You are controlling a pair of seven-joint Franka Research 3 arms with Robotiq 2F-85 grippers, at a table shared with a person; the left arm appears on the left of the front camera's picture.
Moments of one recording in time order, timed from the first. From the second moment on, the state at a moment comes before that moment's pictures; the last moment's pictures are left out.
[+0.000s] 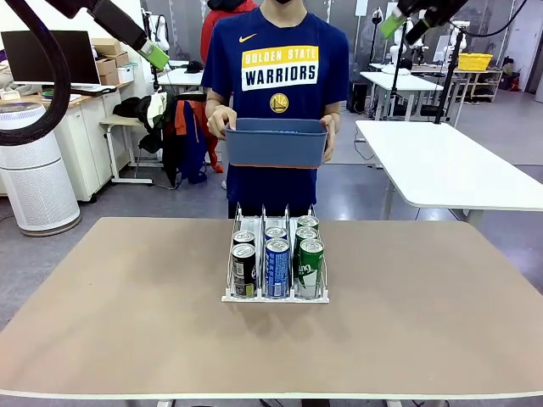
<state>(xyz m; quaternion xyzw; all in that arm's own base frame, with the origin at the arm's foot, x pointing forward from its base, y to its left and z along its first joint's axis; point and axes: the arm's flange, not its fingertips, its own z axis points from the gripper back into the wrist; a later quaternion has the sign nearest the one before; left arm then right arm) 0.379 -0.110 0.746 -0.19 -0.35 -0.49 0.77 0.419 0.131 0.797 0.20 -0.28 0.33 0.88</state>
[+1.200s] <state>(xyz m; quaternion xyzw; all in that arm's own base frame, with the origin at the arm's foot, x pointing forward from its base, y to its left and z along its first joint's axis) 0.379 -0.110 0.746 -0.19 -0.35 -0.49 0.77 0.404 0.114 0.817 0.19 -0.29 0.31 0.89</state>
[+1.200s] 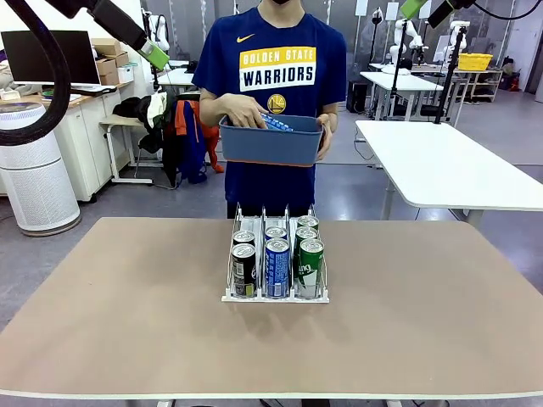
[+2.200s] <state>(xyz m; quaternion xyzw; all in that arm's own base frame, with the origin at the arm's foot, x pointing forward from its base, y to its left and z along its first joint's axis) 0.379 -0.110 0.746 -0.19 -0.35 -0.49 0.77 0.404 0.114 0.817 0.19 -0.29 0.31 0.89</state>
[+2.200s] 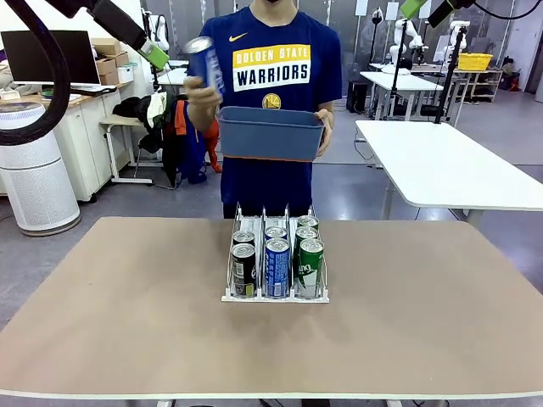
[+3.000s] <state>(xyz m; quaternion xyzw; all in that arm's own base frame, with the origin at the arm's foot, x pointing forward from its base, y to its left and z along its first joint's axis) 0.379 -0.110 0.746 -0.19 -0.35 -0.49 0.77 0.404 0.114 0.817 0.19 -0.29 0.31 0.89</state>
